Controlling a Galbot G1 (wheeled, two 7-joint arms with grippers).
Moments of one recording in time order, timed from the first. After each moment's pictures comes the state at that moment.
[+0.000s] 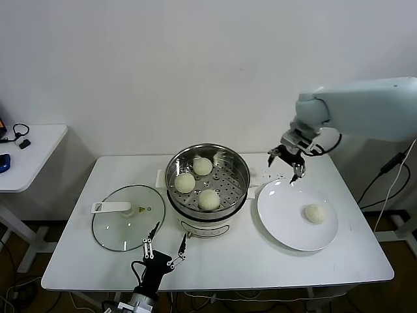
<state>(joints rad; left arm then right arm) 1.65 -1.61 -0.51 -1.82 0.43 -0.42 0.13 0.99 1.03 -2.11 1.29 0.55 0.22 -0.90</state>
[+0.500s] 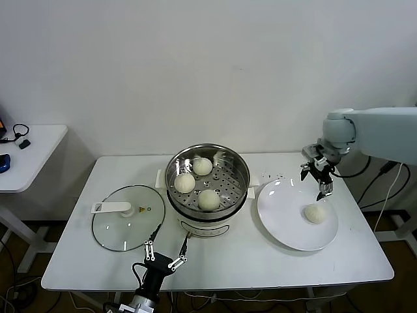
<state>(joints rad) 1.66 -1.61 -0.51 -1.81 0.44 -0.42 0.13 0.86 0.87 -2.04 1.24 0.53 -0.03 -0.95</state>
